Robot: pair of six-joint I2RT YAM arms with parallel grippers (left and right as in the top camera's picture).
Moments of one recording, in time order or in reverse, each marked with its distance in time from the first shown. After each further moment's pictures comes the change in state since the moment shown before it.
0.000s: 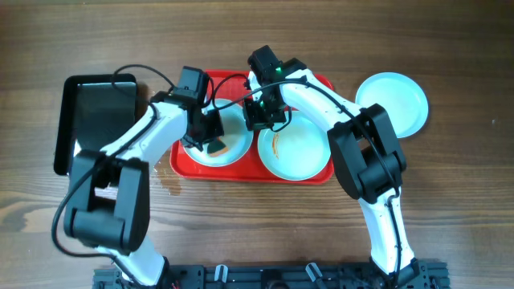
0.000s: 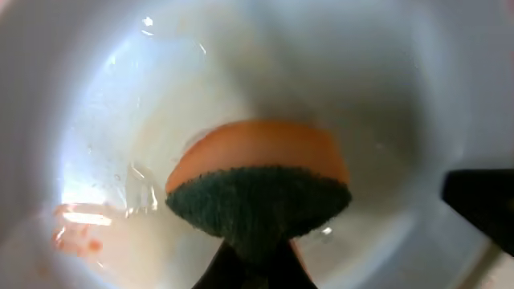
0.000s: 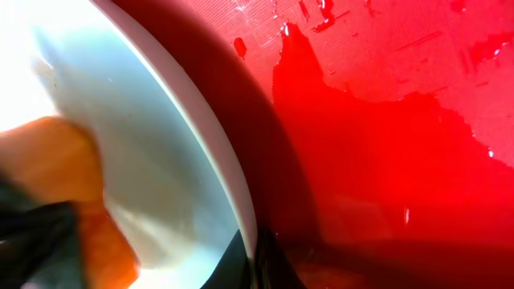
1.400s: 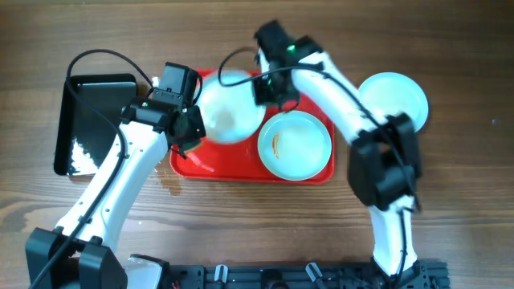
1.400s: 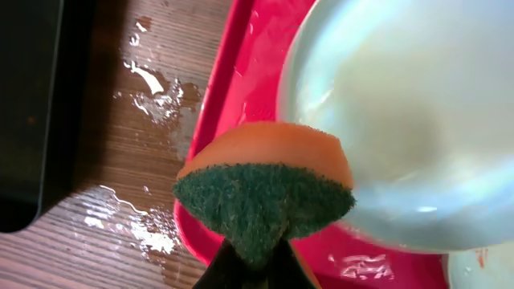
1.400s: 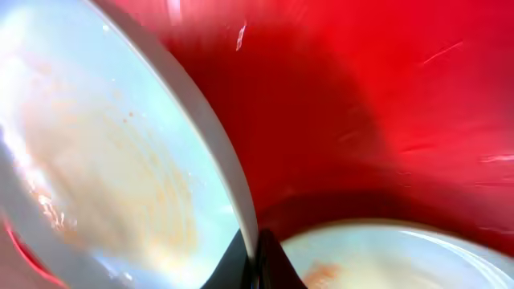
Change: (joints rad) left arm -0.023 -0.340 0.055 -0.278 -0.298 -0.015; right arm -0.035 -0.119 0.161 -0.147 0.232 0.007
